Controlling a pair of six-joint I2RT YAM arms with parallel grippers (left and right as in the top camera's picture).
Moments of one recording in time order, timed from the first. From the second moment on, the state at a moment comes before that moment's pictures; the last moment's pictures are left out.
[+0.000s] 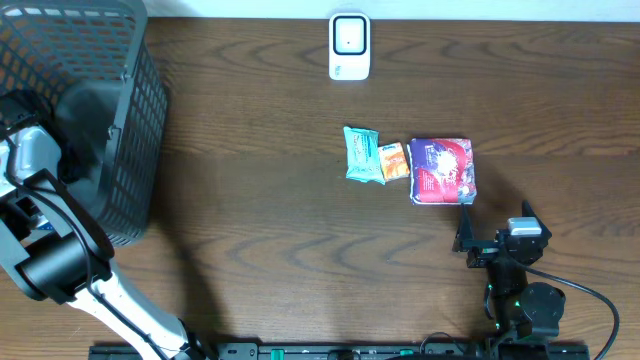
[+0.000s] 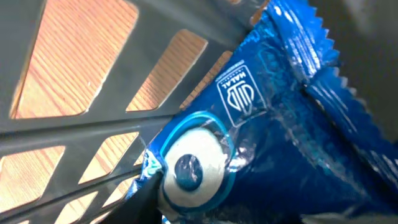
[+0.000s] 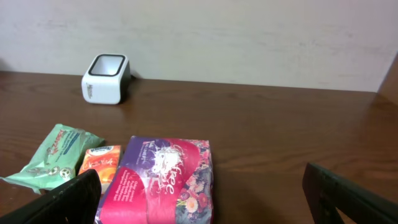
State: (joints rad) left arm 0.59 2.10 1.50 -0.65 -0.44 0.07; right arm -0.03 0.01 0.01 -0.07 -0.07 -0.05
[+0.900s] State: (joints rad) left arm 0.50 1.59 1.47 -0.64 -0.35 -0.19; right arm -0.03 0.01 0.01 -0.07 -0.07 -0.05
